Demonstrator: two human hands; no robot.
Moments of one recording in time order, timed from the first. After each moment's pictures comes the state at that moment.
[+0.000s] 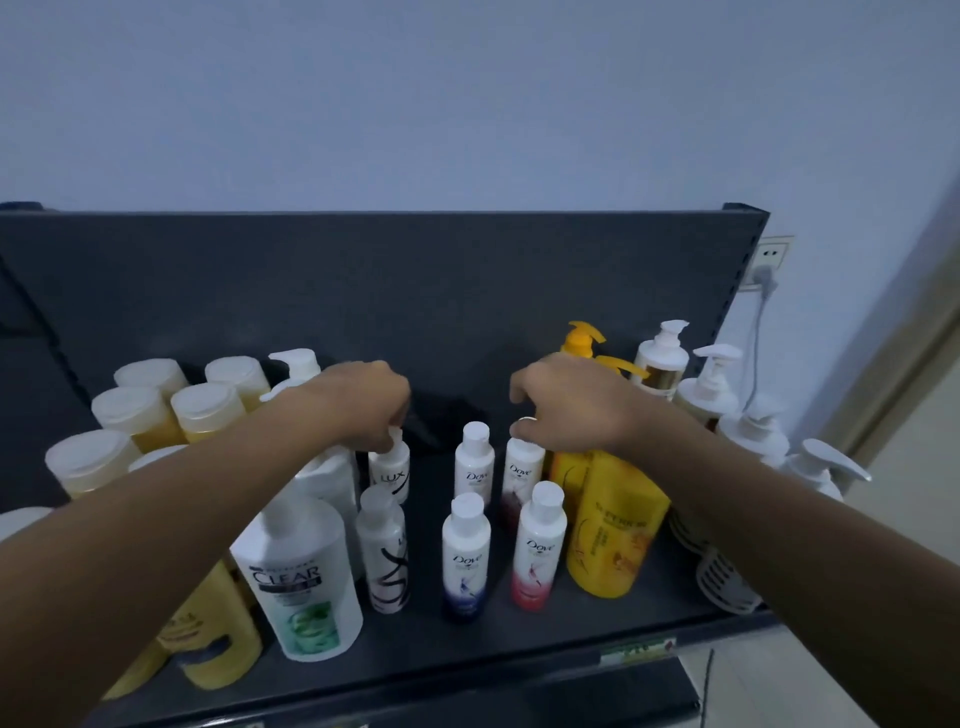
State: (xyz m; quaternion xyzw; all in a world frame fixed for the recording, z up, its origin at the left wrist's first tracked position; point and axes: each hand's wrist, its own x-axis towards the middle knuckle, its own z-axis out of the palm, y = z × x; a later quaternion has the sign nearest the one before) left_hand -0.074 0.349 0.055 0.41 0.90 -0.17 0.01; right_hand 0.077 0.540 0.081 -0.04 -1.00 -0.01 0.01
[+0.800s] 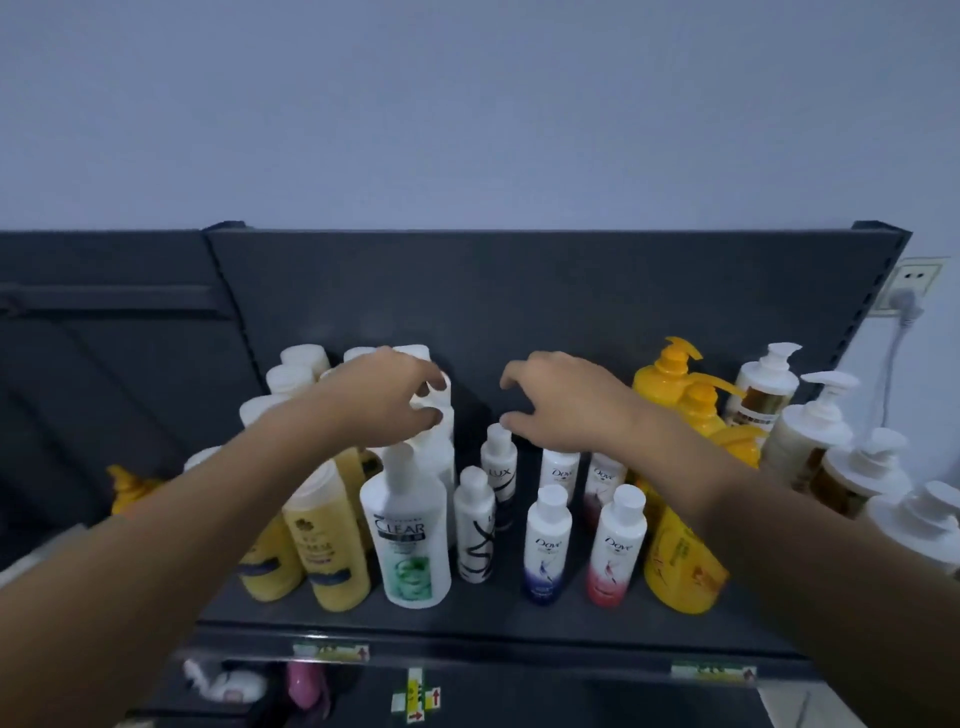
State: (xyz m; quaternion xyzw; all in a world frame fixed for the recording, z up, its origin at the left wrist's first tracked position) left_hand -0.023 0.251 0.098 0.34 0.94 0.03 -0.02; right_hand 0.060 0.461 0.099 0.07 -1.00 0.03 0.06
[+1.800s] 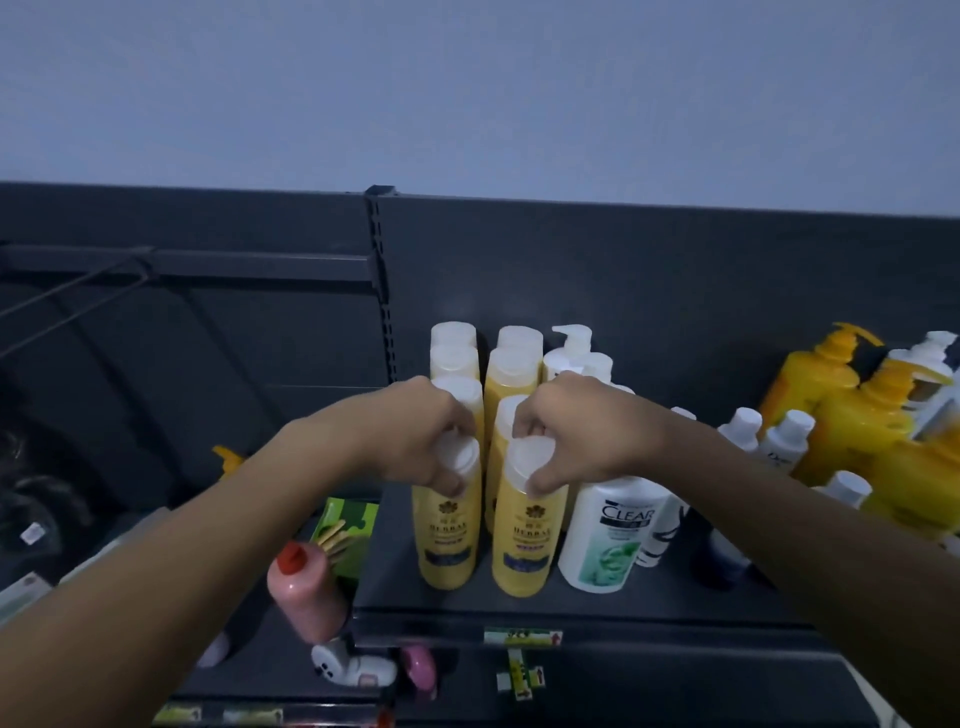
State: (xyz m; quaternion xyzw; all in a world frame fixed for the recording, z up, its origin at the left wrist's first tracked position) left_hand -0.075 0.047 0.073 0.41 0.91 -0.01 0.10; right_hand 0.005 0.243 0.082 0.08 -0.99 0.03 -0.07
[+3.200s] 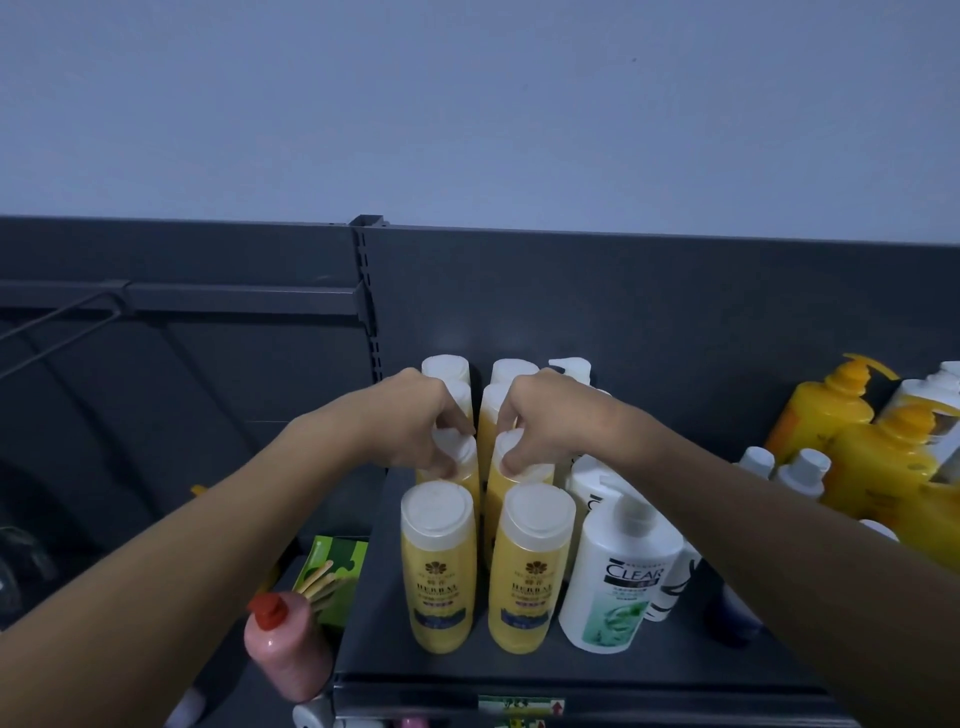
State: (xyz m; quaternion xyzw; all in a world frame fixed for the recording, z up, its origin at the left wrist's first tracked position) left_hand -0.143 0.069 0.071 0.40 0.91 0.06 0.08; right_hand -0.073 0.255 0.075 -0.01 -0.99 0.08 -0.08
